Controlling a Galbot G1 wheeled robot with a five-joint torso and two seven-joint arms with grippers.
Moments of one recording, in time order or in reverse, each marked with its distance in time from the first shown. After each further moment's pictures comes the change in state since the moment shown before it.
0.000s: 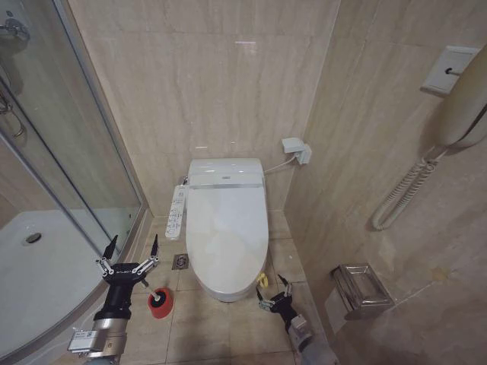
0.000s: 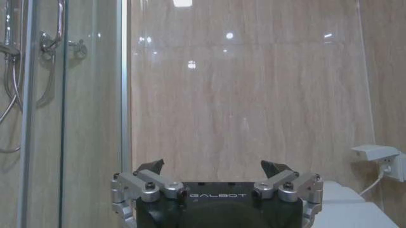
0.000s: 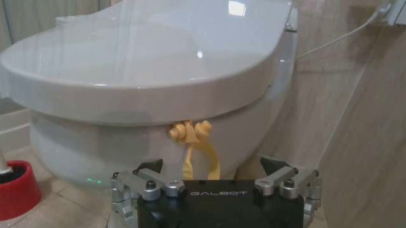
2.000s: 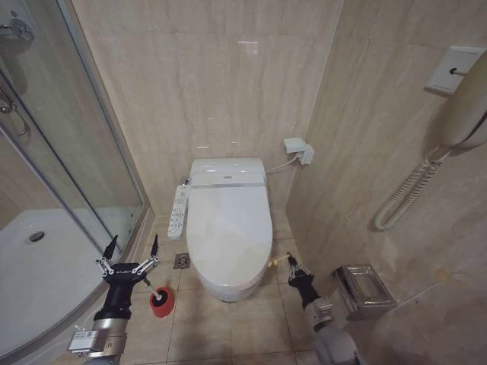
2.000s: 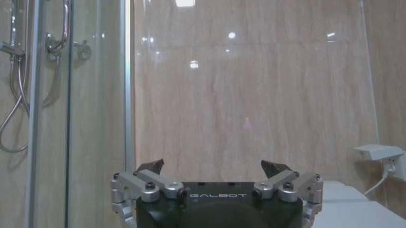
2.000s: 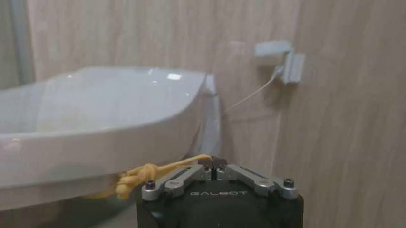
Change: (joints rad) left arm 0.000 0.000 0.000 0.000 0.000 0.000 0.000; right arm -0.106 0.026 0.233 0.304 0.134 -0.026 0.032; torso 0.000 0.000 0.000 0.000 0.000
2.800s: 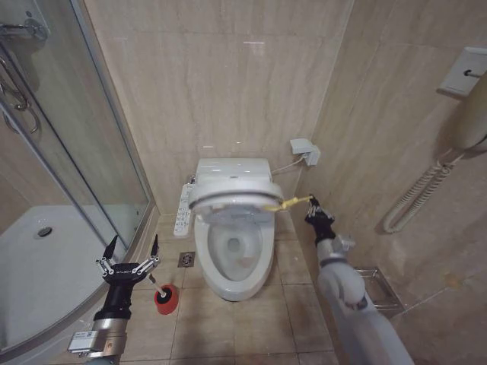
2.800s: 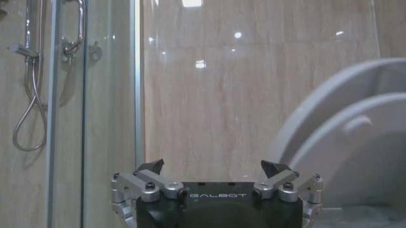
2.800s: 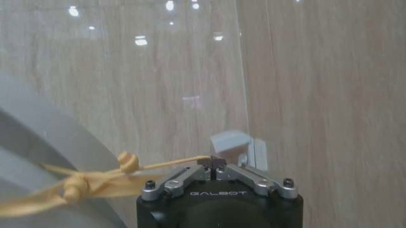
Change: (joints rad) left arm 0.000 0.000 0.000 0.000 0.000 0.000 0.000; right arm 0.283 -0.014 0.082 0.187 0.208 -0.260 0.162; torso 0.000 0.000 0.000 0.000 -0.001
